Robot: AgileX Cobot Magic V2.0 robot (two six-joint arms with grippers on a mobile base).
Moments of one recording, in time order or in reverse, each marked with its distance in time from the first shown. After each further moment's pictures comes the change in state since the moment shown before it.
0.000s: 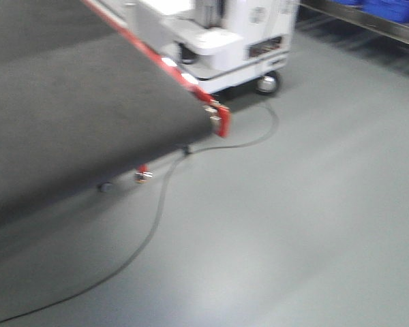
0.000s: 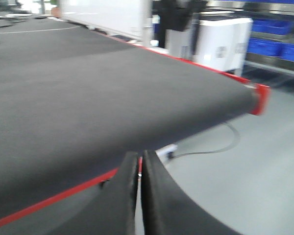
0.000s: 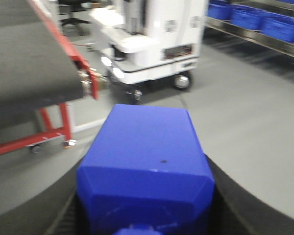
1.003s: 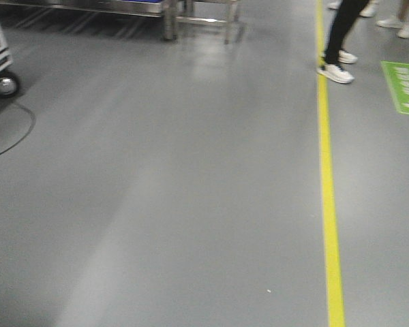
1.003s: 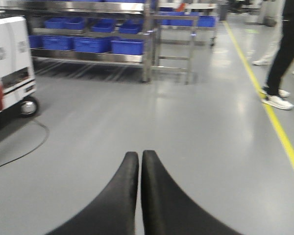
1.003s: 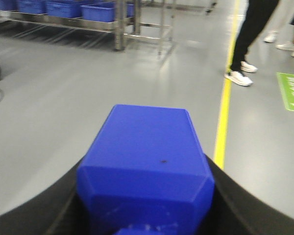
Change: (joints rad) left arm 0.000 0.000 0.000 0.000 0.000 0.000; right arm 0.000 0.000 0.000 0.000 0.001 0.000
